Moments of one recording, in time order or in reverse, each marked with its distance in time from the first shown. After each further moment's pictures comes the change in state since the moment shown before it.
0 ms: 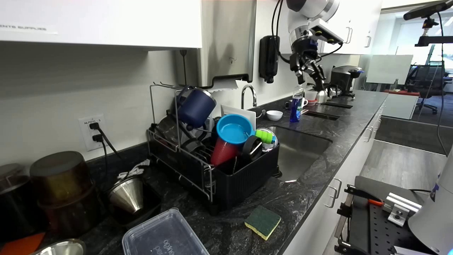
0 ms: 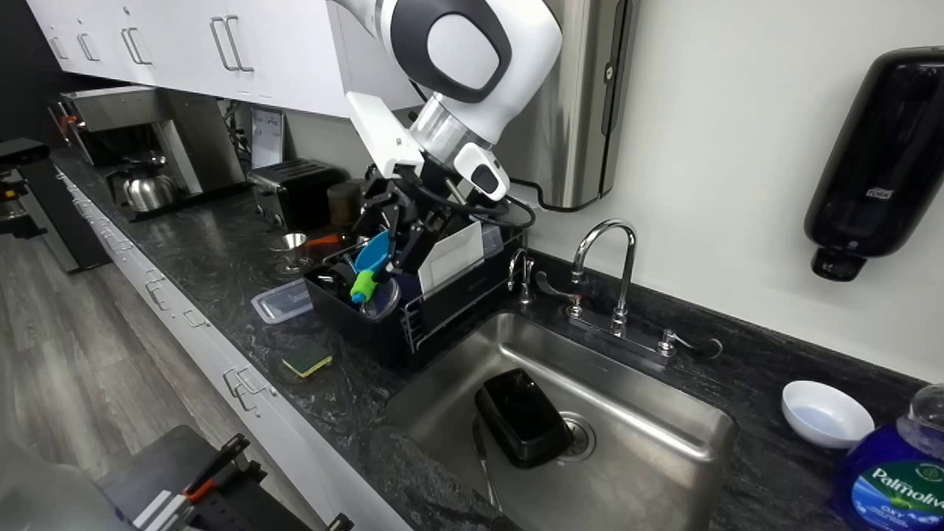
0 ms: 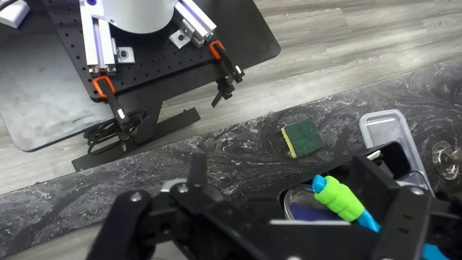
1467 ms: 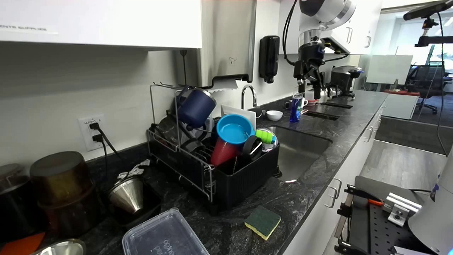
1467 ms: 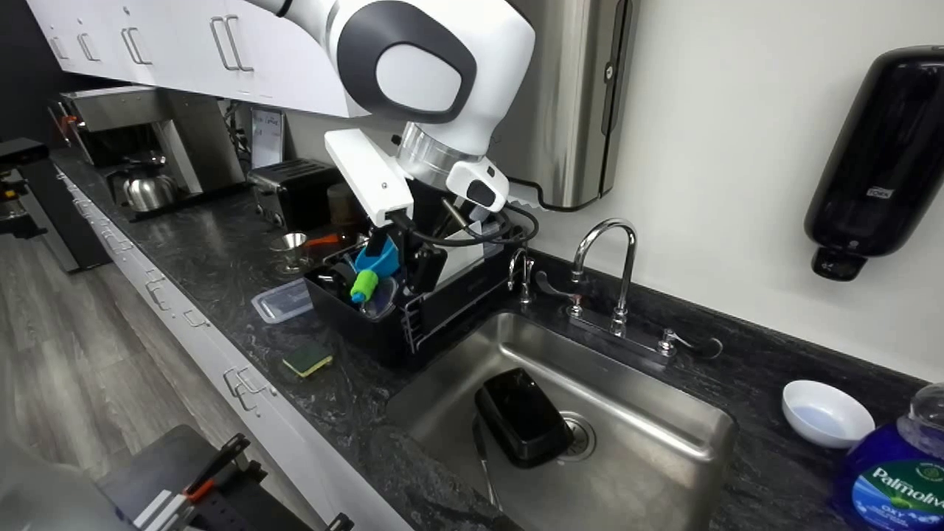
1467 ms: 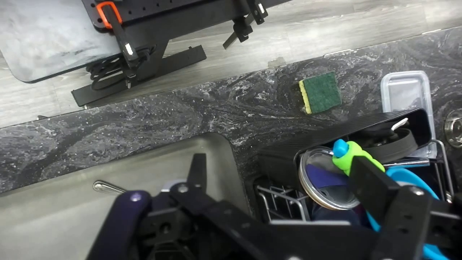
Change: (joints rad) arm -0.001 -0.136 -0.008 -0.195 -0.035 0.285 -0.099
